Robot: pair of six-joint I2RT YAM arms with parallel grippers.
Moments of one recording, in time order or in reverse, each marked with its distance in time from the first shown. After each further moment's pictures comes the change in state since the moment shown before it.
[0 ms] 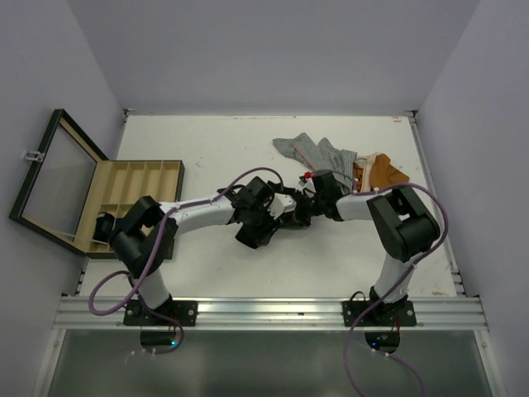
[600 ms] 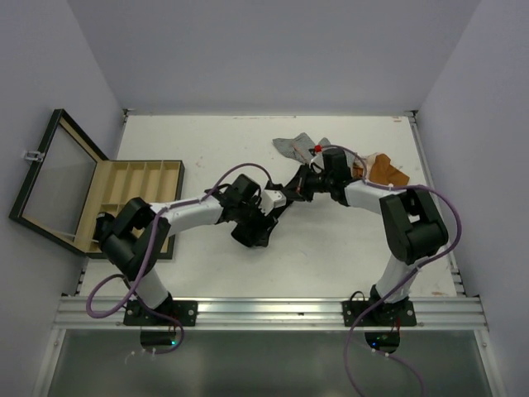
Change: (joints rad) left arm 0.092 -0.049 -0.095 0.100 0.163 0.000; right arm -0.129 -0.088 0.154 -0.031 -0.021 0.010
